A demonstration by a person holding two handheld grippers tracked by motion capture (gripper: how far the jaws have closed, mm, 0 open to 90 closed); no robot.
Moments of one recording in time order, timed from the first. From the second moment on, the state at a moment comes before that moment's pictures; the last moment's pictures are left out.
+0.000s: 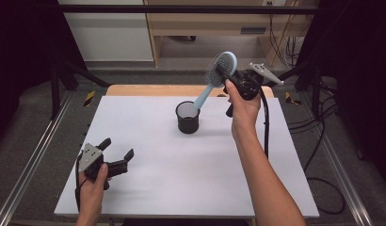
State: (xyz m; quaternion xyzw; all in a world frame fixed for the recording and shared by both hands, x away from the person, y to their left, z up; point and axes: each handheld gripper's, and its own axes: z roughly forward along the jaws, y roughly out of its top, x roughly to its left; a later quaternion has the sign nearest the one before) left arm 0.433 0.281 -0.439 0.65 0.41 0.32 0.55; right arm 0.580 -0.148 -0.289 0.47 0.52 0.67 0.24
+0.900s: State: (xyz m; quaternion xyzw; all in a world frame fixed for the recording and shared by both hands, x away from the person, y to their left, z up) left arm 0.434 0.282 -0.439 0.65 0.41 0.32 0.55; right arm 0.606 -0.111 -0.330 0.47 0.55 0.65 0.23
